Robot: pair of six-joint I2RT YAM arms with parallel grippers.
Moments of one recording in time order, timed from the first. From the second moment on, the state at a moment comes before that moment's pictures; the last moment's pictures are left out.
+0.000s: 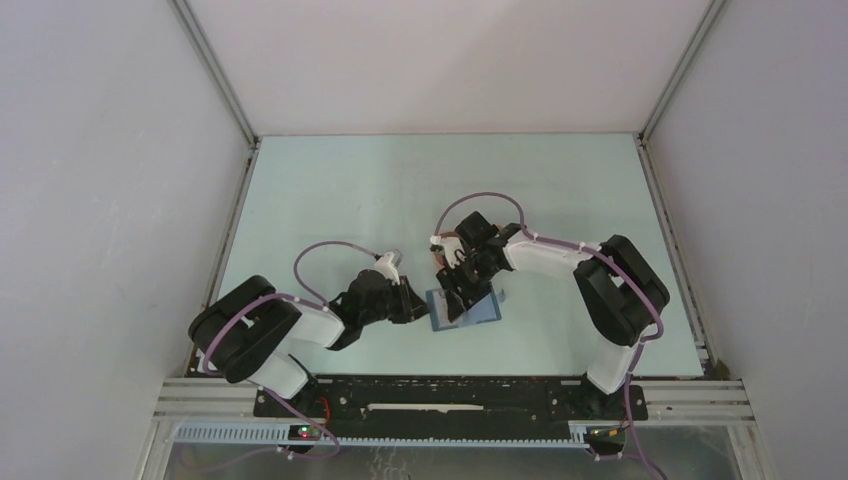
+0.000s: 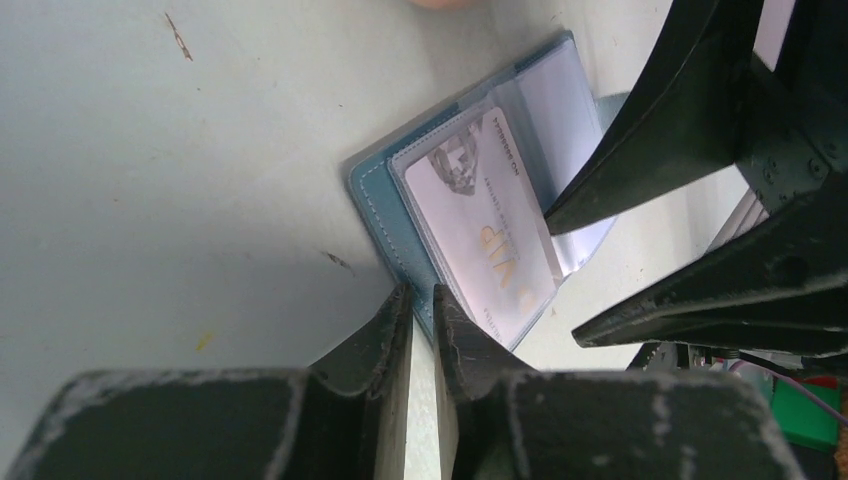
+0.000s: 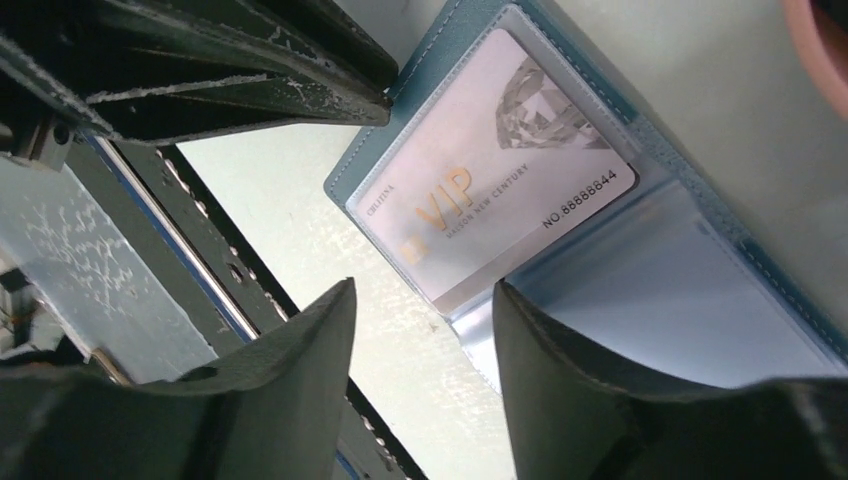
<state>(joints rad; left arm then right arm) -0.72 1.51 0.26 0.72 0.21 -0.79 0.70 1.79 1.09 -0.56 -0.55 0.03</state>
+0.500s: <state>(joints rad) -0.72 1.09 0.26 0.50 0.12 -0.67 0.62 1.57 1.14 -0.70 -0.62 -0.28</state>
